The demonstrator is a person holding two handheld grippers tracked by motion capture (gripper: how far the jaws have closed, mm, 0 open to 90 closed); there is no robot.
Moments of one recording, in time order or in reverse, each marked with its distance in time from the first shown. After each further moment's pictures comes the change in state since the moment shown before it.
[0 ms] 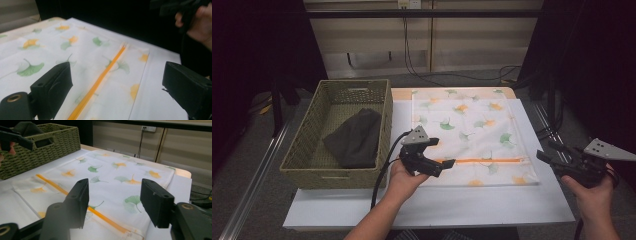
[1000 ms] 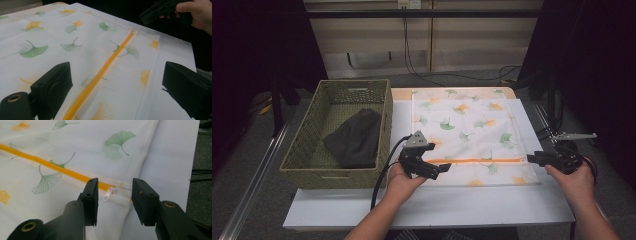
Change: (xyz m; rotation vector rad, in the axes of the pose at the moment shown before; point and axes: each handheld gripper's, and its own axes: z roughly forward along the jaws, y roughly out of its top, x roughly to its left) left arm 0.011 -0.022 0.006 0.034 0.012 -0.028; right arm -0.034 -0.024 0.062 0.487 -0.095 0.219
